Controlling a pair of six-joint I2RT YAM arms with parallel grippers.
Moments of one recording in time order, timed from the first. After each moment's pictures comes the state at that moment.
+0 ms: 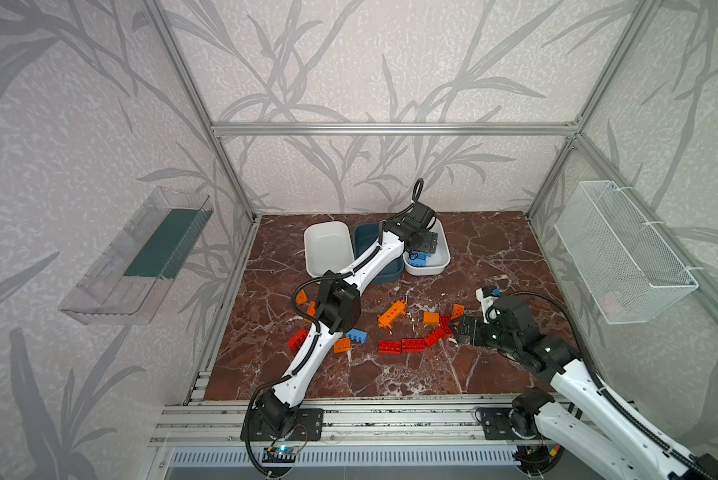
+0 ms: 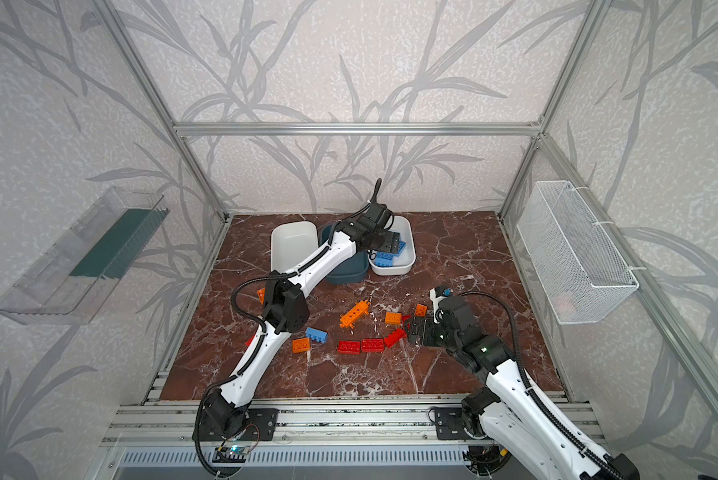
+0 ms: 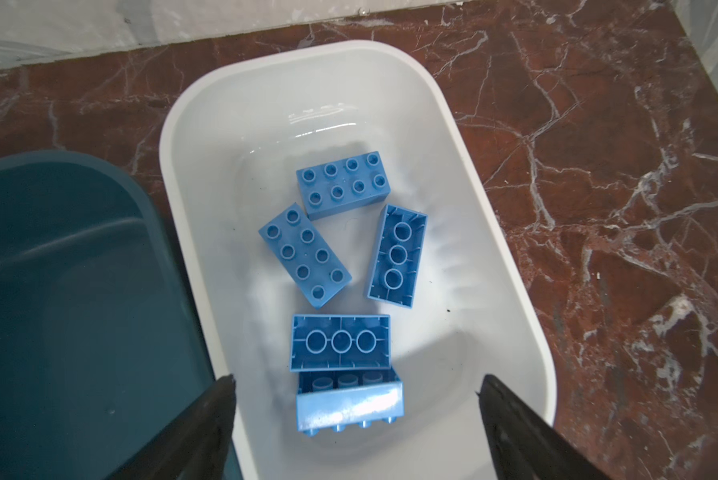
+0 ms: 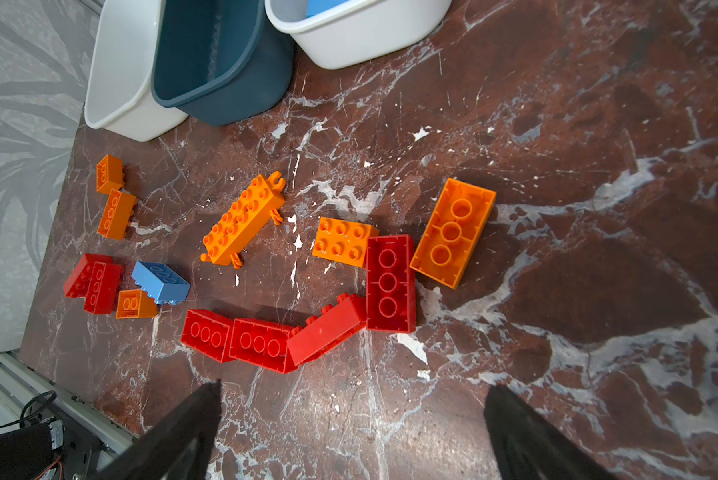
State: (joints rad) left arm -0.67 2.52 2.52 -0.87 -0.12 -0.38; right arm 0.46 0.77 0.54 -0.55 -0.14 0.53
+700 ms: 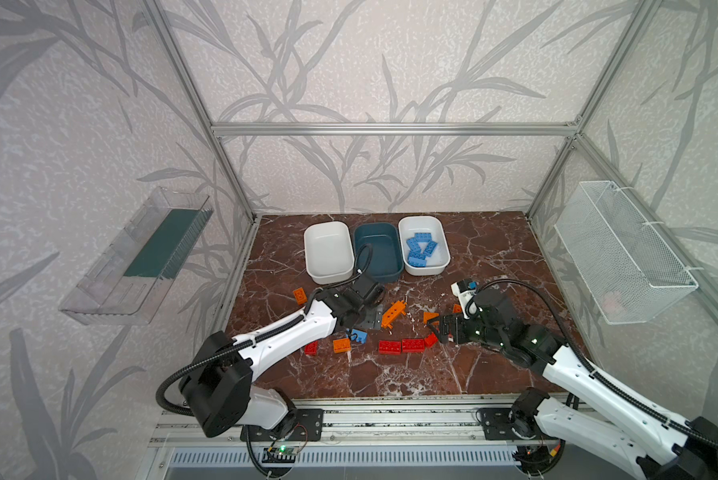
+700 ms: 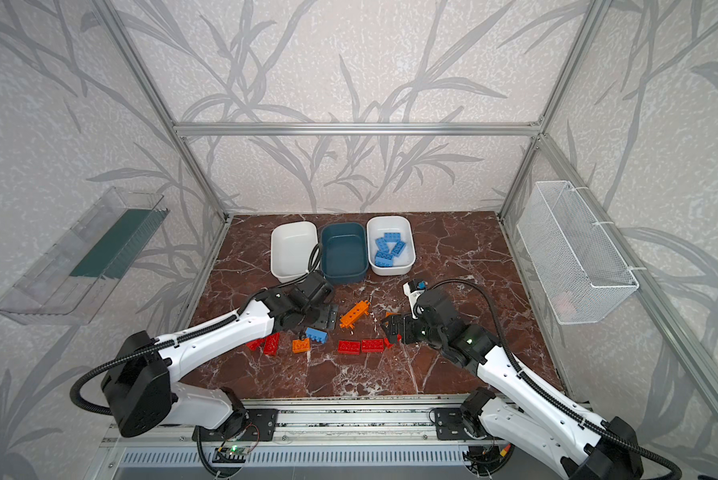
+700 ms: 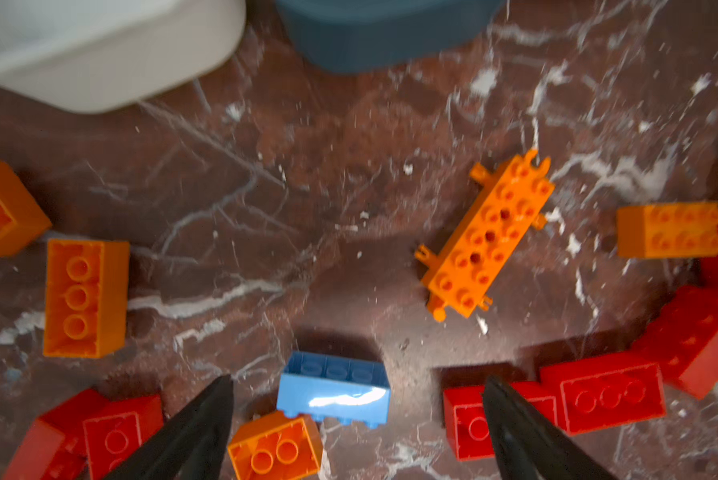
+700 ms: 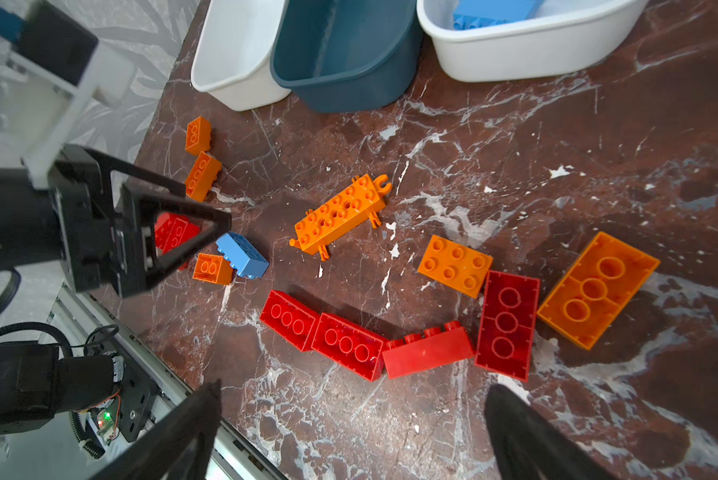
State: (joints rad) left arm -0.78 1.40 0.93 -0.69 -0.24 -0.59; right arm 0.69 0.90 0.66 -0.48 -0.13 0.53
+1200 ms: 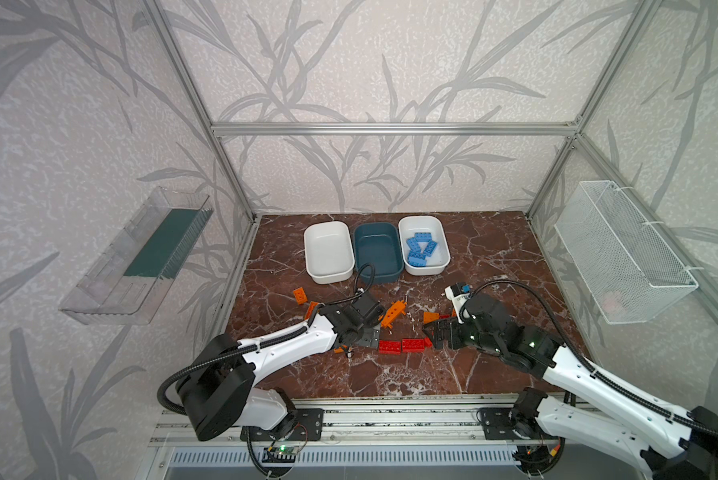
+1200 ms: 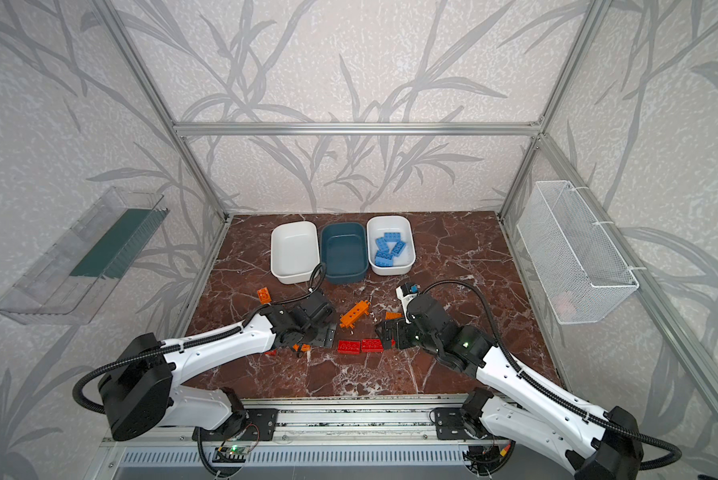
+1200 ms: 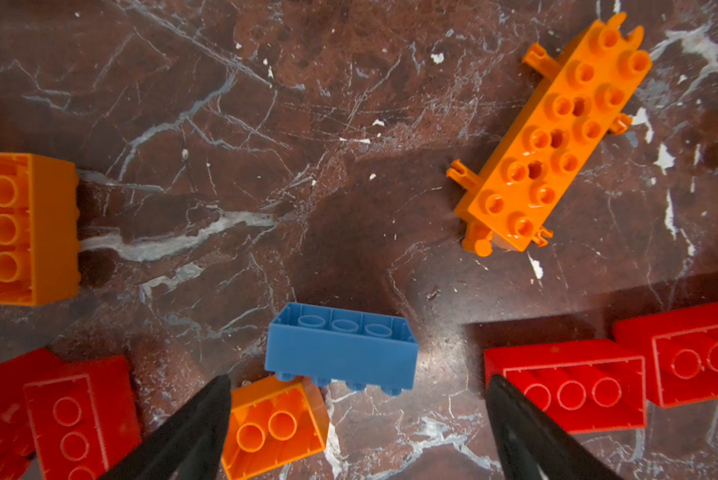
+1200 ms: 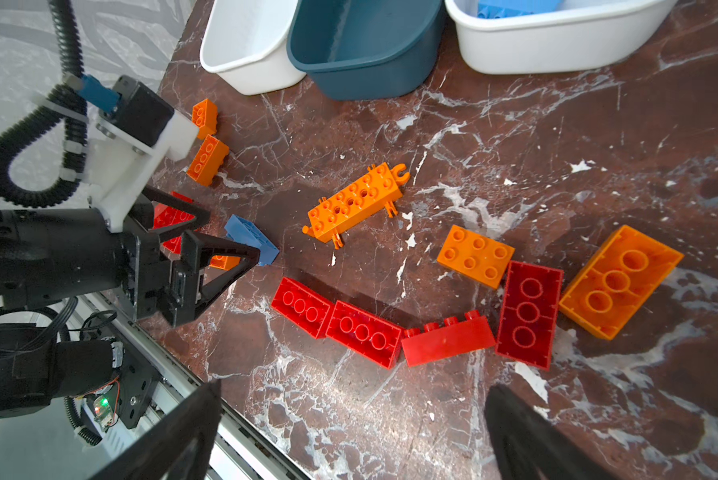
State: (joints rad) left arm -0.82 1.40 0.81 -0.63 -0.25 -0.62; right arm 0.80 0.89 0.69 -0.53 -0.02 0.58
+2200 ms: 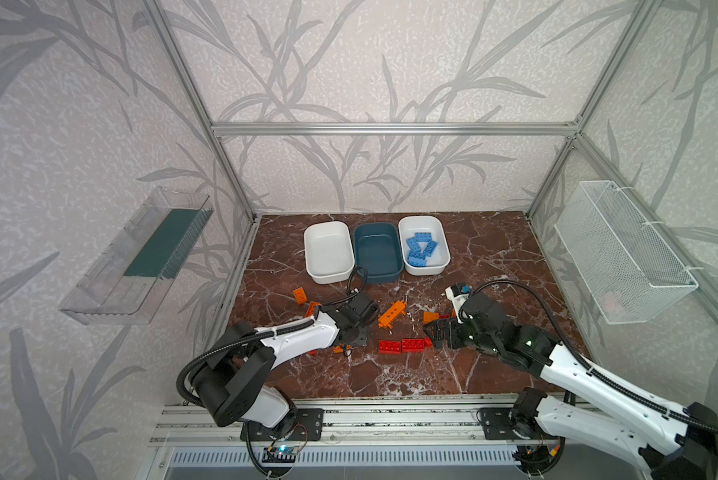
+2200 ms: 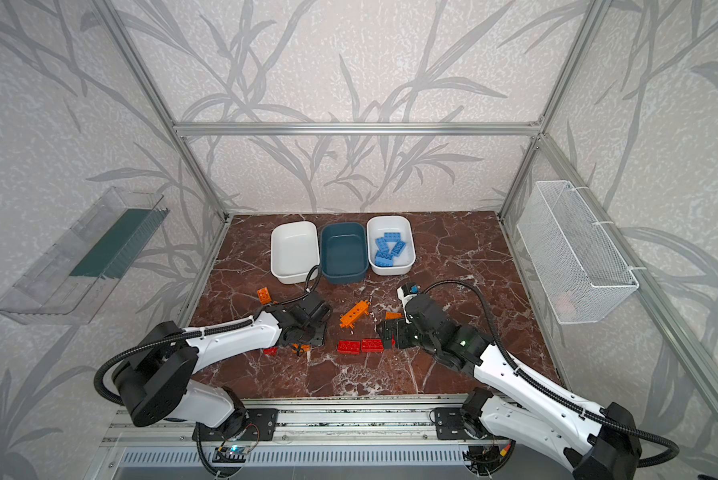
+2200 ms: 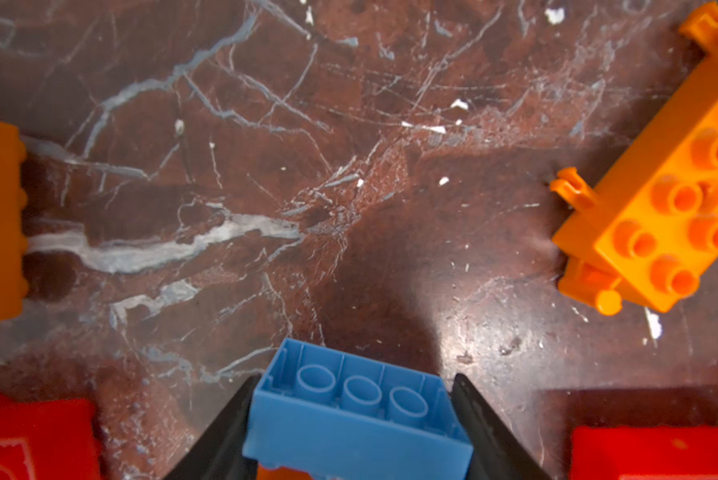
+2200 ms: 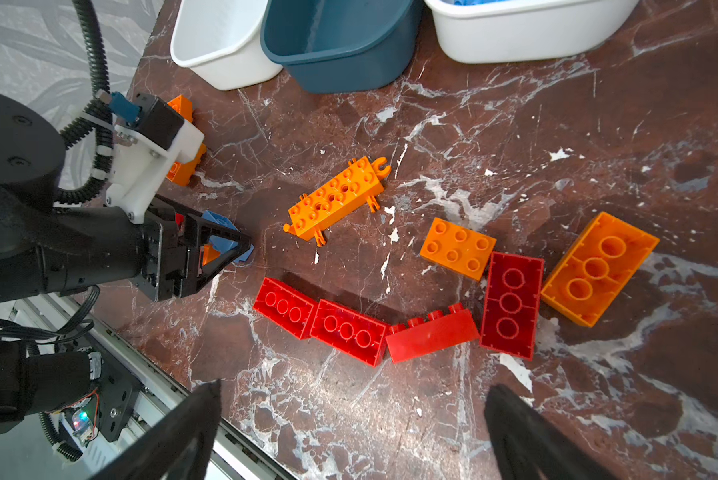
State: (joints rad) left arm -0.73 1.48 0.74 -0.52 -0.21 -0.63; right arm 0.80 0.92 0.69 -0.54 0.01 0.59
